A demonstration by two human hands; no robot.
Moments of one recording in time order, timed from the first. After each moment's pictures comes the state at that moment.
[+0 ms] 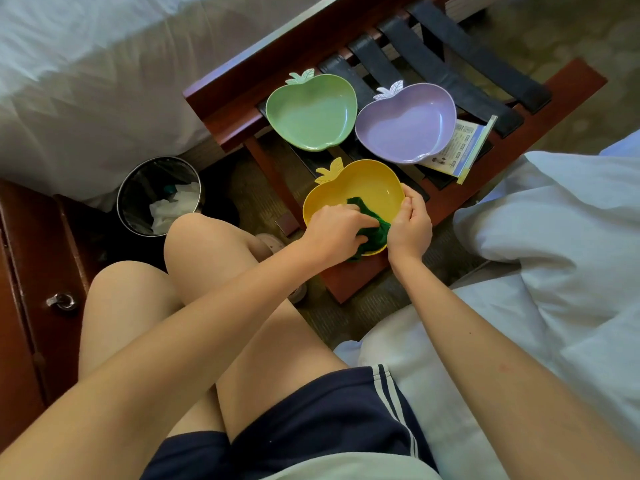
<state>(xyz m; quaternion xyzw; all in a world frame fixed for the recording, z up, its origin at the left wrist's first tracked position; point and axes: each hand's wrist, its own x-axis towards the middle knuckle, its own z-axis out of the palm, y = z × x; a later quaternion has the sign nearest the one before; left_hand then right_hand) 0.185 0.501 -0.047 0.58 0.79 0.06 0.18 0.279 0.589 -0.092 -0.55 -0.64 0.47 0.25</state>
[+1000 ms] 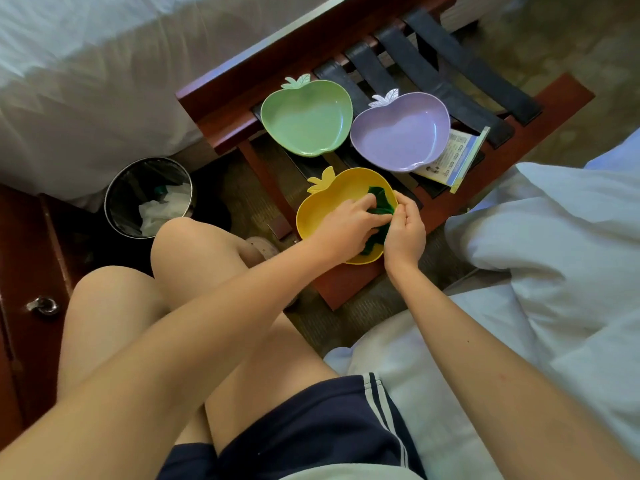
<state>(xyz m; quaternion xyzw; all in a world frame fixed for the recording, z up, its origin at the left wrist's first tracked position) 0.186 0.525 -0.073 0.63 0.75 0.14 0.15 0.282 0.595 -0.093 -0.53 -0.64 0.50 0.24</state>
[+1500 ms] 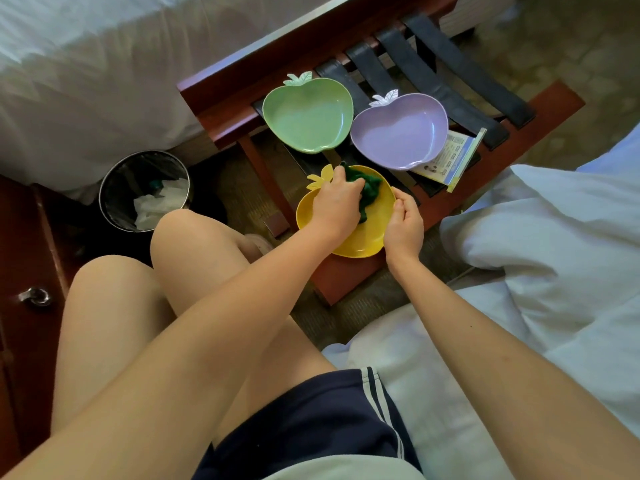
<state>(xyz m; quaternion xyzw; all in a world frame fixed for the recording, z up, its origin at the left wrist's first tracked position) 0.176 0.541 -0.068 0.43 0.88 0.14 0.14 0.280 0.599 -0.090 -0.52 -0.65 0.50 0.22</state>
